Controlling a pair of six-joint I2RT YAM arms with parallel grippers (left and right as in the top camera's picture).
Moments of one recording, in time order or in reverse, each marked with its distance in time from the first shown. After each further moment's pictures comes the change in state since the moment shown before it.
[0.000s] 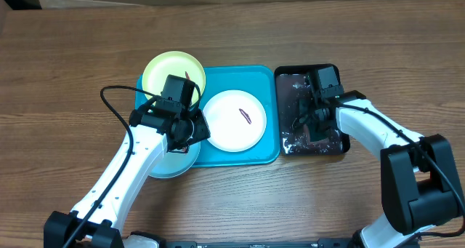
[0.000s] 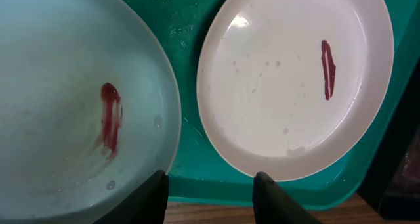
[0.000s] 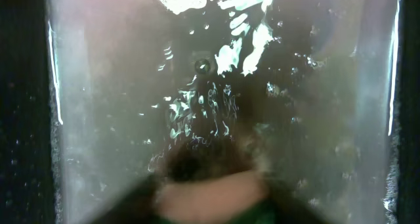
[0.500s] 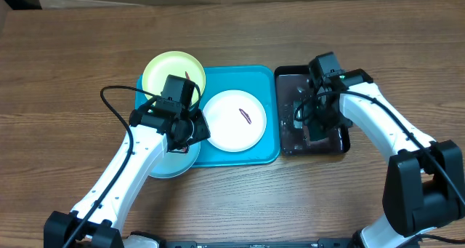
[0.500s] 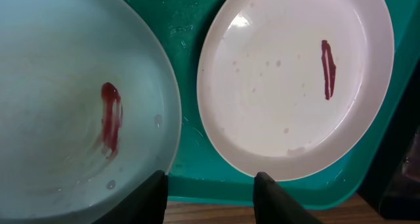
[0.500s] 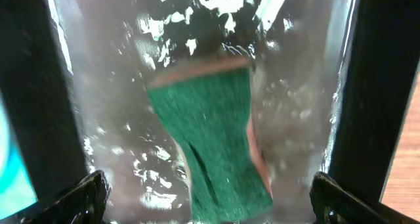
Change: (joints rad) left arm 0.000 0.000 0.000 0.000 0.000 0.000; right arm 0.000 -0.012 0.198 -0.482 -0.016 -0.003
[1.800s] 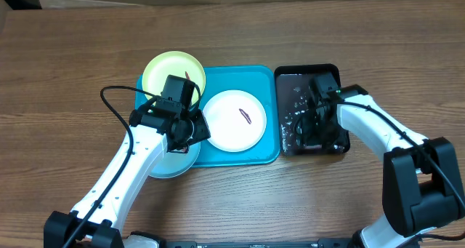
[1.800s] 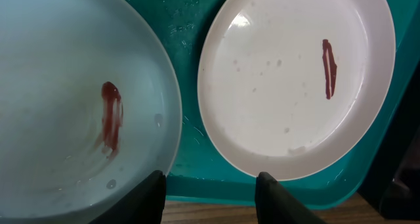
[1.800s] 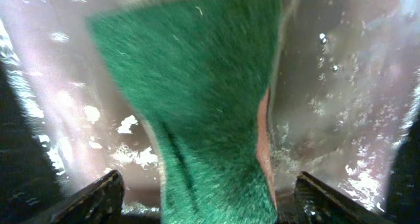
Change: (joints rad) left arm 0.000 0.000 0.000 -0.002 0.000 0.000; right arm 0.004 0.000 -0.128 0.036 -0.074 -0.001
